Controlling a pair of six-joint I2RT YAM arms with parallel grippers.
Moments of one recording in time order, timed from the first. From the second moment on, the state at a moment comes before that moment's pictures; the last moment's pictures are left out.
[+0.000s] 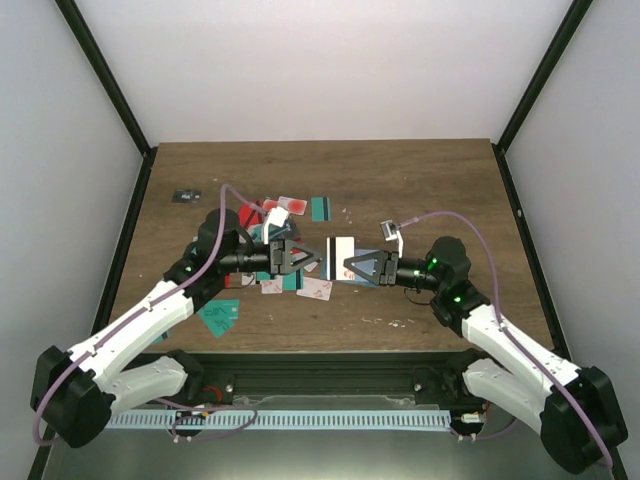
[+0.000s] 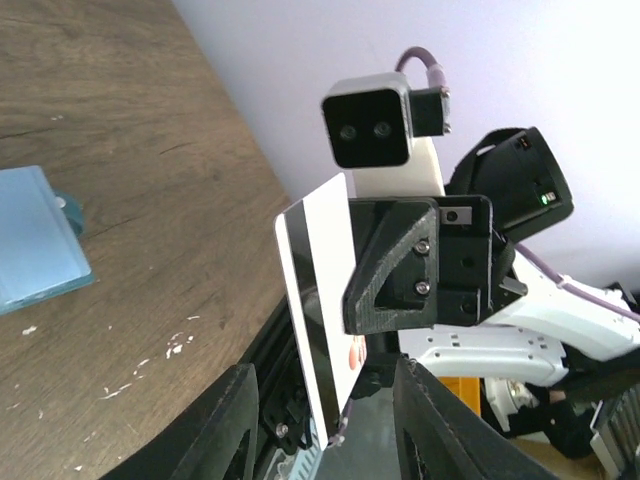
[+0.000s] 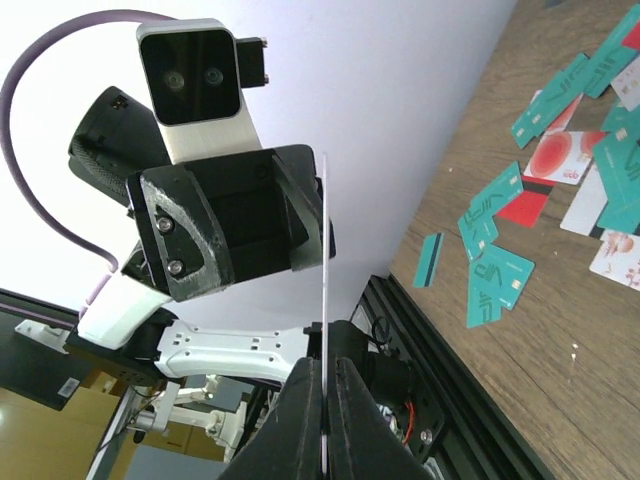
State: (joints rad) left arm -0.61 1.05 0.77 -0.01 0.77 -0.80; right arm 0.49 0.90 0.45 0.42 -0.89 1.10
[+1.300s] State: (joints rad) left arm -0.60 1.30 0.88 -0.03 0.83 -0.76; right arm 0.41 0.96 0.68 -0.15 -0.71 0.83
